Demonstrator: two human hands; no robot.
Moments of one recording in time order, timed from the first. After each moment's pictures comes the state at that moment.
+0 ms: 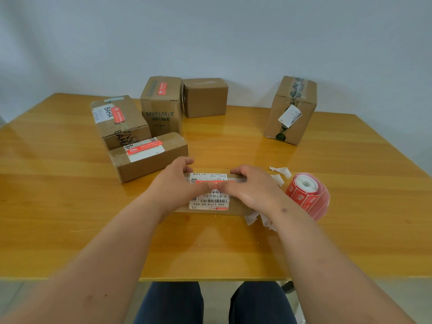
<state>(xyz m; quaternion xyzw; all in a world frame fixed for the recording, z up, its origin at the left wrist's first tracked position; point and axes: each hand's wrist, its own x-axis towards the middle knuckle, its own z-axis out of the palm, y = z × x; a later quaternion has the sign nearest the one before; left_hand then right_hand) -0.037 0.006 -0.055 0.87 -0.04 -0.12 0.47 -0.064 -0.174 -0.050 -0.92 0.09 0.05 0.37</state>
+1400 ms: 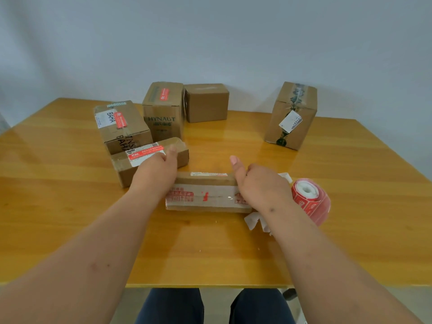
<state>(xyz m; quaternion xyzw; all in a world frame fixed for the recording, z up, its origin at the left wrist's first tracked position) -0.003 0.018 -0.050 0.92 0.08 -0.02 0.39 -0.056 -0.174 -0.045 -0.97 0.14 -0.01 0.18</state>
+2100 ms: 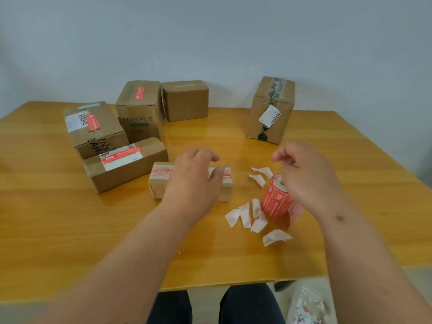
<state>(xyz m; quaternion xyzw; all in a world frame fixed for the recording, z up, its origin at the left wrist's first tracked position) -0.056 -0.065 -0.039 0.91 -0.16 0.09 0.36 -0.112 -0.248 -0.001 -0.94 0.12 -0.16 0.29</state>
